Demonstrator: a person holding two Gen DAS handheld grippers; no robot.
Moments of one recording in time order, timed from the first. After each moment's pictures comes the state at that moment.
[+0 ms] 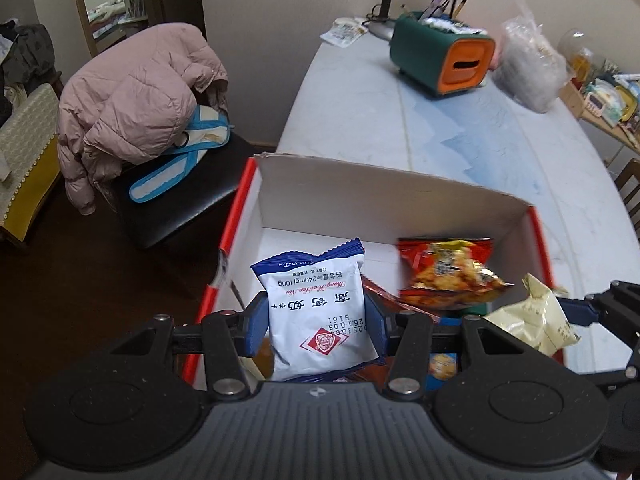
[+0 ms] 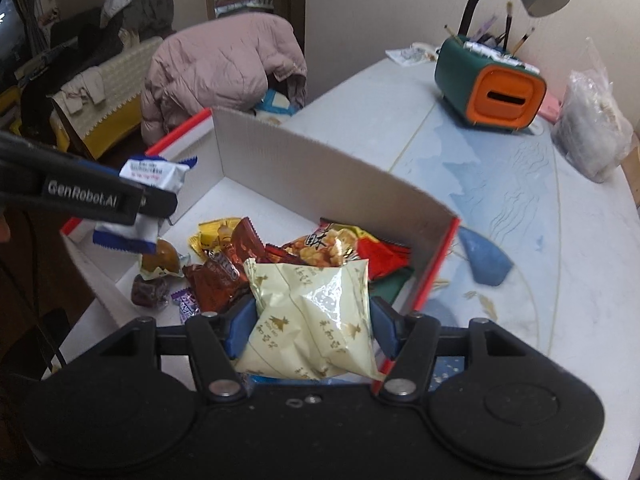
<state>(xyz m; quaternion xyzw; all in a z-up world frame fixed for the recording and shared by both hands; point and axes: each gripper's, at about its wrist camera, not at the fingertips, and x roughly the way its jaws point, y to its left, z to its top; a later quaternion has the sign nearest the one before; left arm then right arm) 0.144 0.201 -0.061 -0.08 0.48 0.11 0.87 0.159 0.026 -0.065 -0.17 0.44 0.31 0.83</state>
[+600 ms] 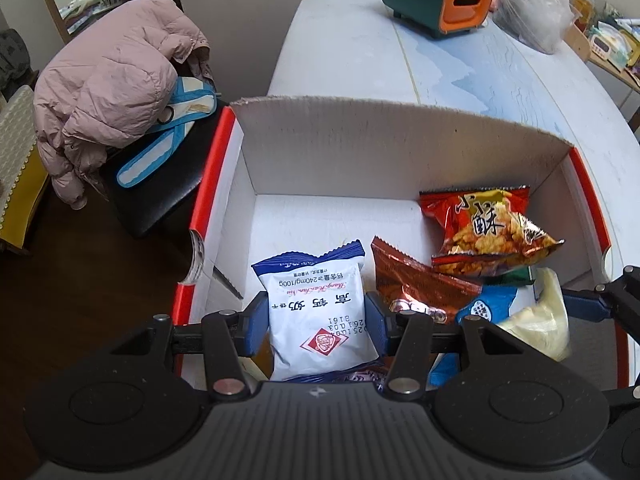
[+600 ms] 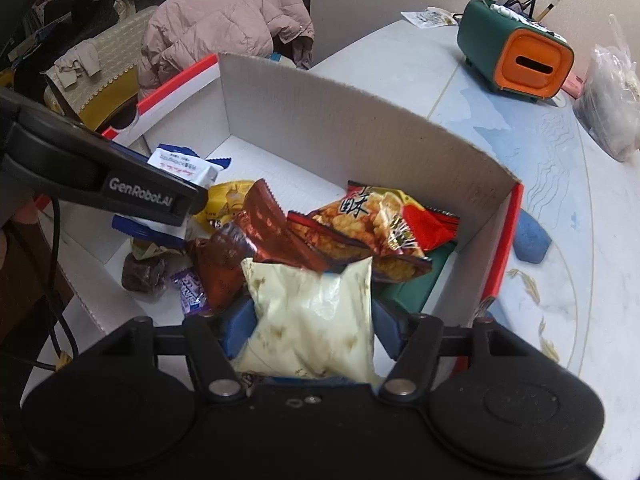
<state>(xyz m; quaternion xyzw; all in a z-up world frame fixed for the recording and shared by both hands) 0.165 0.204 -0.105 -0.04 0.53 0.08 0.84 0.157 0.054 -0.102 -0.19 0.48 0.30 0.80</state>
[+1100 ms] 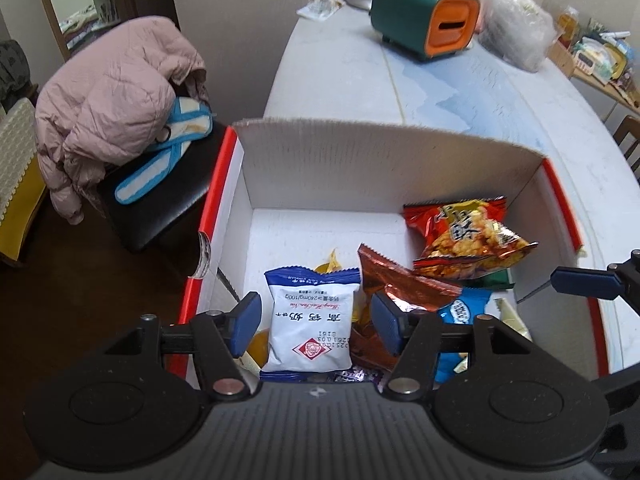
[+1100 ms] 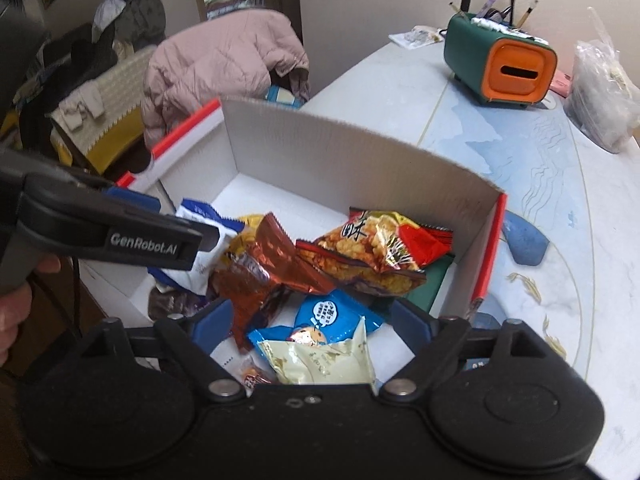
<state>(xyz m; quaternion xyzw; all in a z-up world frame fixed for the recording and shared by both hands) 0.142 0.199 -0.085 -0.05 0.49 0.07 0.86 0.152 0.038 -0.081 -0.13 0.45 0.31 0.83</state>
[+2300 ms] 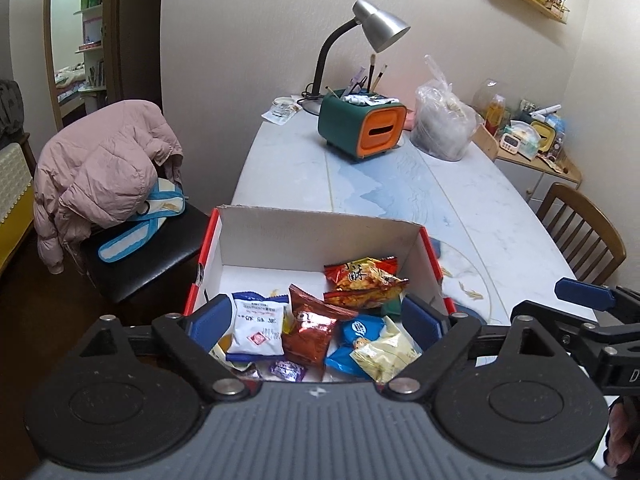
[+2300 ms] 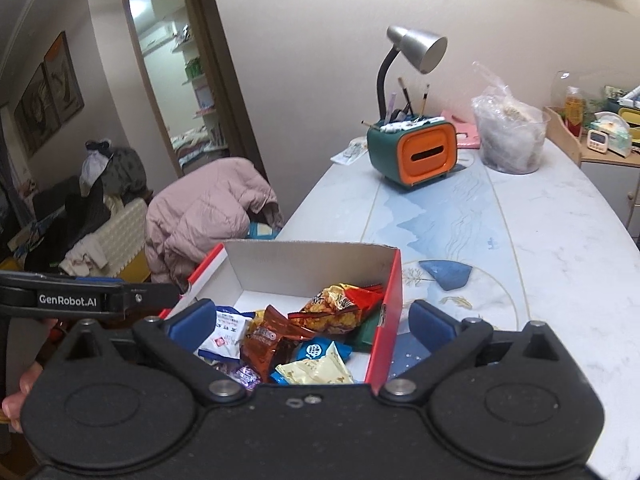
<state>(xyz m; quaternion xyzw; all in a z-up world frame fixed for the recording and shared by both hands) 0.037 0.167 0.001 -0.08 0.36 0.02 0.93 0.065 -0.068 -0.002 0.04 0.31 0.26 0.91</state>
